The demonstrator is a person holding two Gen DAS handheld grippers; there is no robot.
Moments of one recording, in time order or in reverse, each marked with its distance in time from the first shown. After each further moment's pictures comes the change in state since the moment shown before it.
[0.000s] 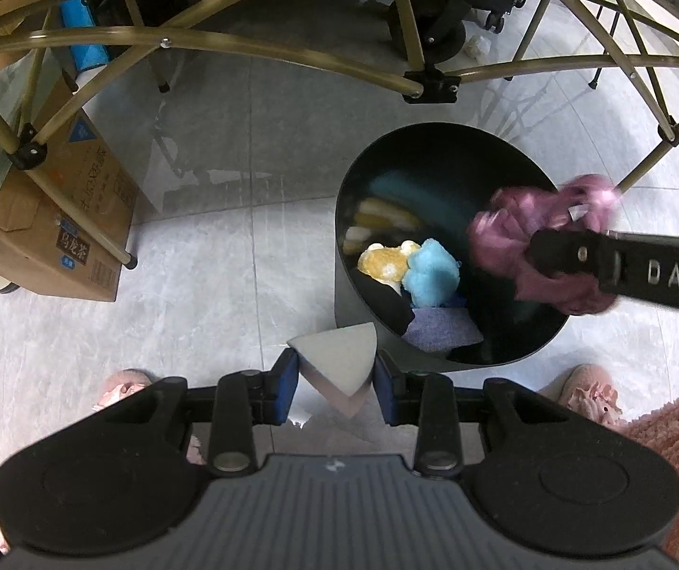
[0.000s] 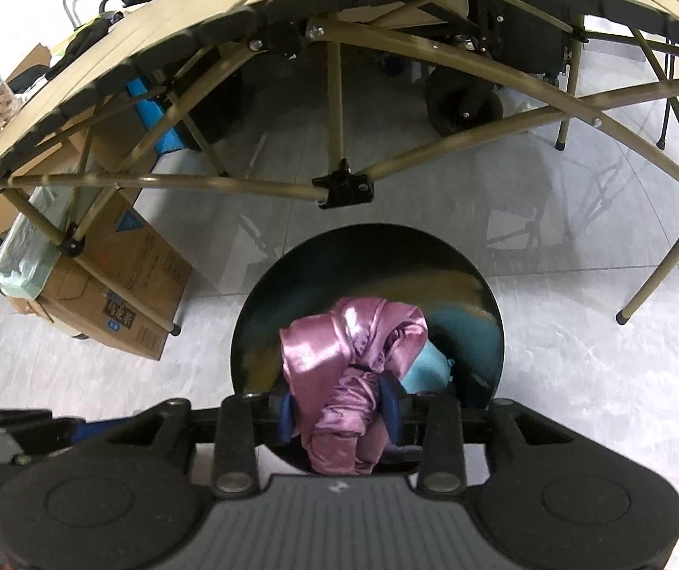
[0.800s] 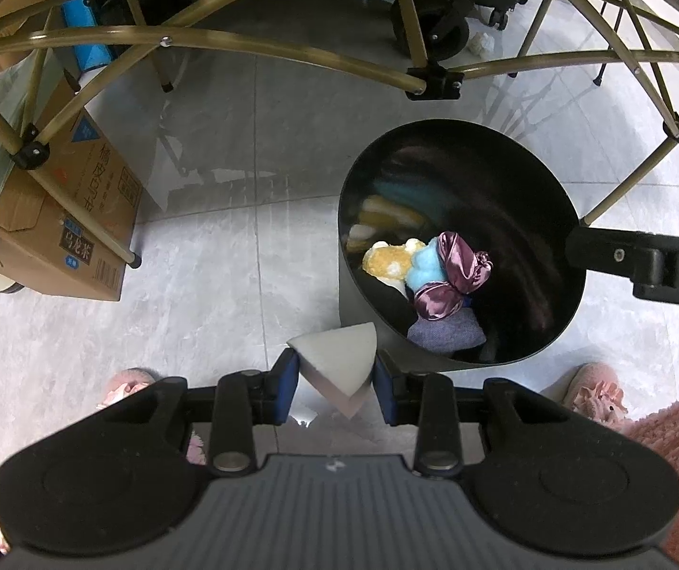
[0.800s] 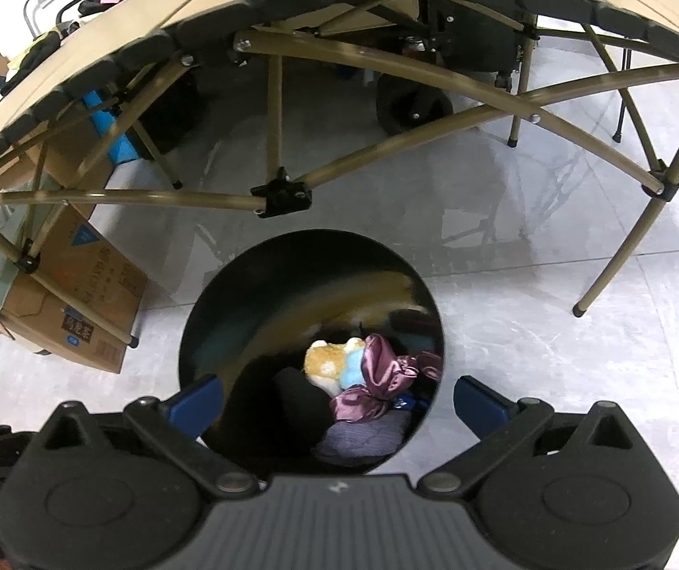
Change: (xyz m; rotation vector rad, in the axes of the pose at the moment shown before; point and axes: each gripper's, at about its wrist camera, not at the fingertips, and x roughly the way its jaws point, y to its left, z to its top) left arm 0.002 -0.002 0.000 0.009 0.008 0.015; right arm -0.004 -0.016 -0.003 0.032 -0.001 -0.119
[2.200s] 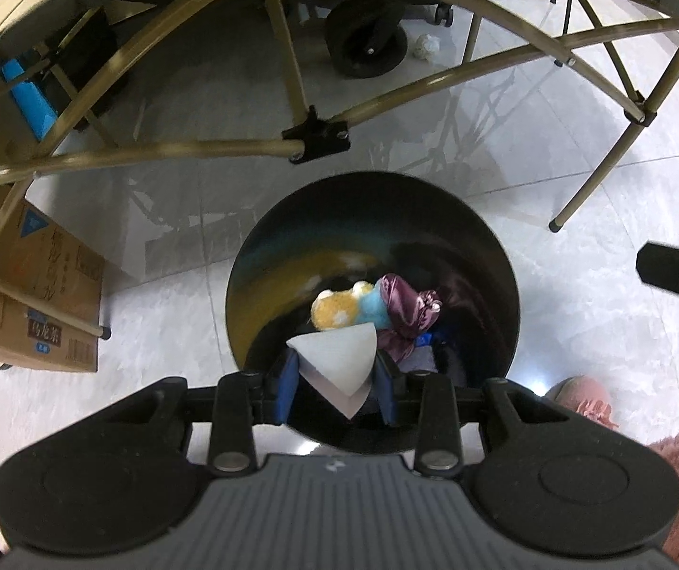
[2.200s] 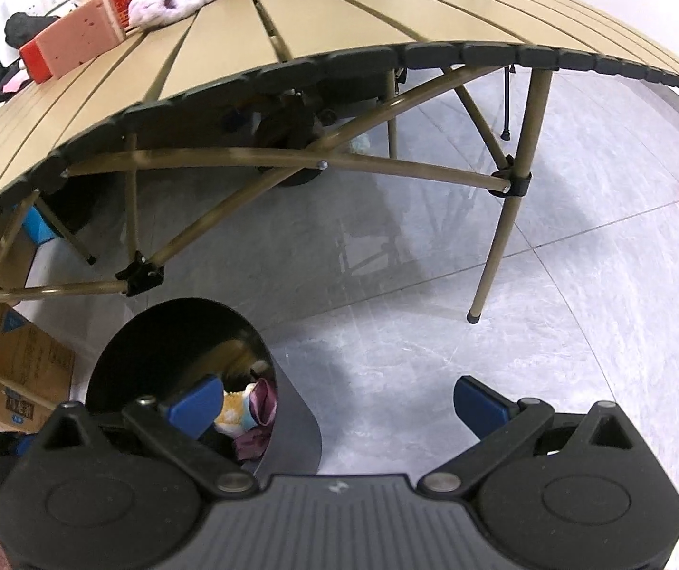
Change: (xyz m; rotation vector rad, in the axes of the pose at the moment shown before) left arm 0.012 -0.087 0.052 0.137 -0.032 0.019; right arm -0.040 -0.088 0.002 0.183 -0.103 -0.133
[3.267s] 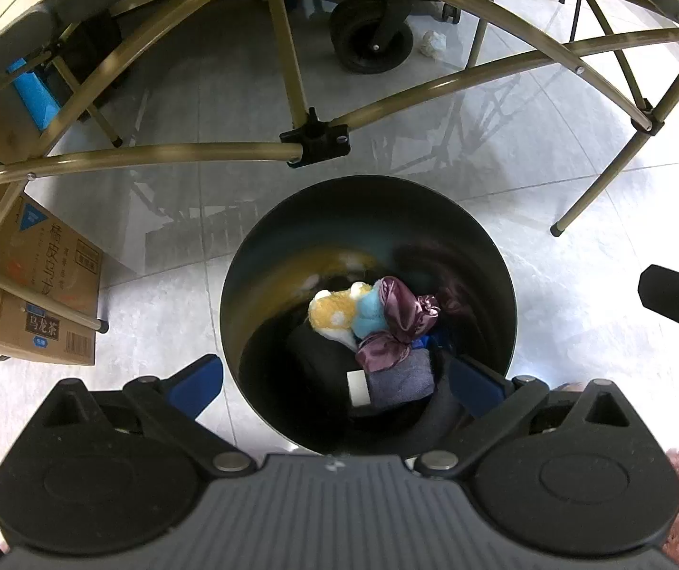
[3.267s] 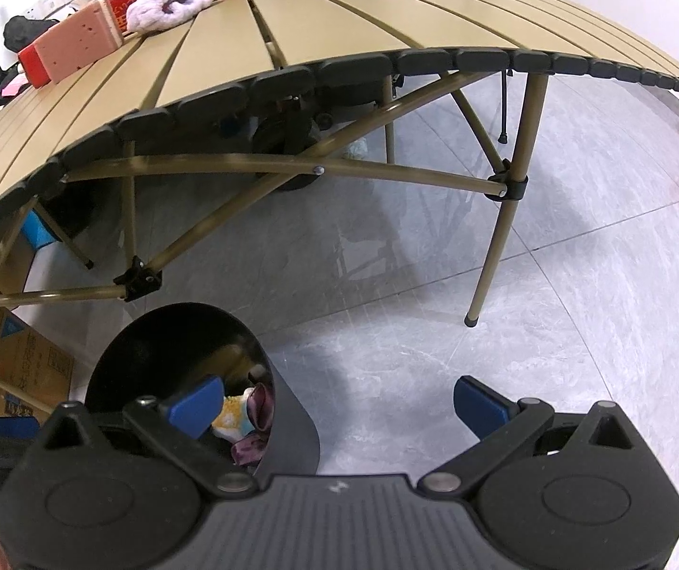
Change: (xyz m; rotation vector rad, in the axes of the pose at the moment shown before) left arm 0.003 -0.003 0.011 -0.026 0.029 0.003; right arm -0.002 0.000 0.001 0.004 -0.010 -0.007
